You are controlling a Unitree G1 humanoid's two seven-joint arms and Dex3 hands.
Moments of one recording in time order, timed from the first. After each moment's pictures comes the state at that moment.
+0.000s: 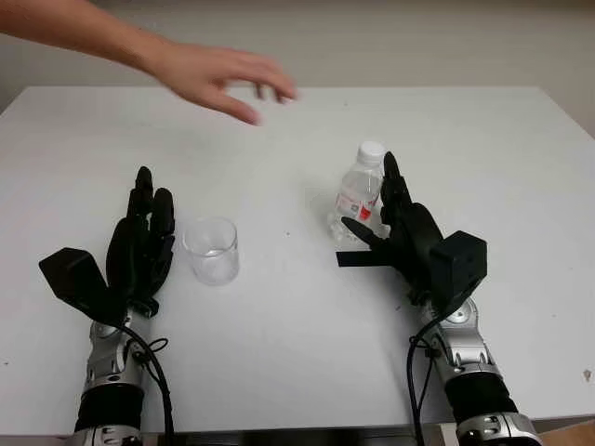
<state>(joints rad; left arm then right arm) -0.33 0.16 0.30 0.51 -0.34 -0.18 -0.31 -0.36 -0.15 -0.05 0.50 0.01 -0.27 0.17</state>
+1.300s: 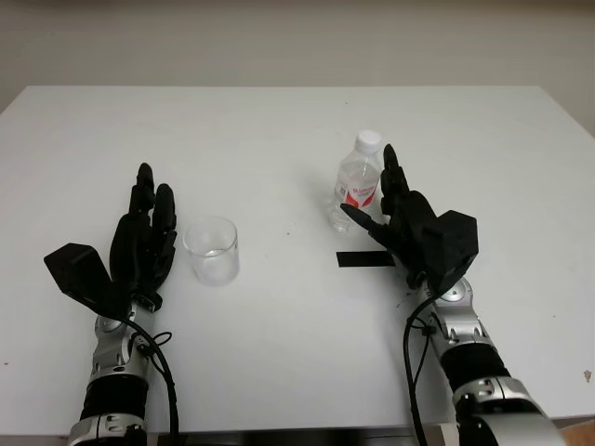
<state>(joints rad) -0.38 0.16 0.30 0.58 -0.34 -0.23 -0.31 -0.59 -0.19 -0.07 0.82 -0.01 -0.31 0.13</state>
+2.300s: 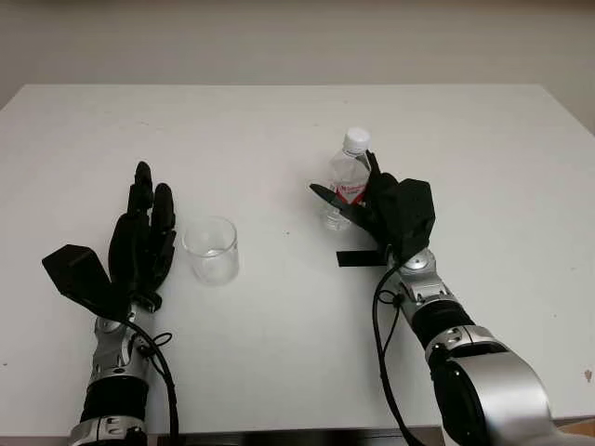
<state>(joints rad) -0.37 0.15 0.30 0.56 -0.35 -0.24 -0.31 -0.78 -0.10 -0.05 1.11 -0.05 -0.34 -0.02</state>
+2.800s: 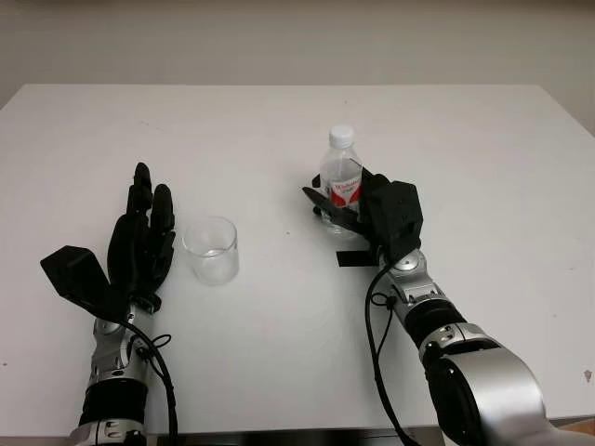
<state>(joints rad) -0.36 0.15 0.30 0.54 -0.35 -0.22 -0.30 -0.80 -0.10 -0.01 1.13 -0.12 -0.38 -0.04</state>
